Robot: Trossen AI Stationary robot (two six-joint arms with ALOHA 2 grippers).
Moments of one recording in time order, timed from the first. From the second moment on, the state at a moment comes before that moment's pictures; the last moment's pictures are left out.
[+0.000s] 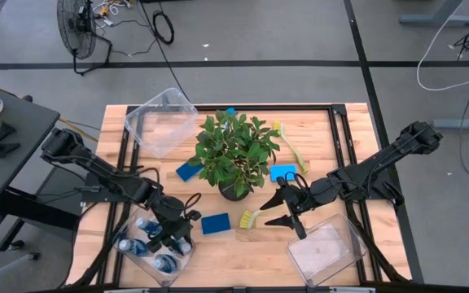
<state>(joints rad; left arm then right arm) -0.49 1.33 0.73 0.00 0.44 -0.01 0.48 1.23 0.82 0.14 0.15 0.31</state>
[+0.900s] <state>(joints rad) -0.49 1.32 0.73 -0.08 0.46 -0.07 0.48 1.23 0.82 0.14 0.15 0.27</state>
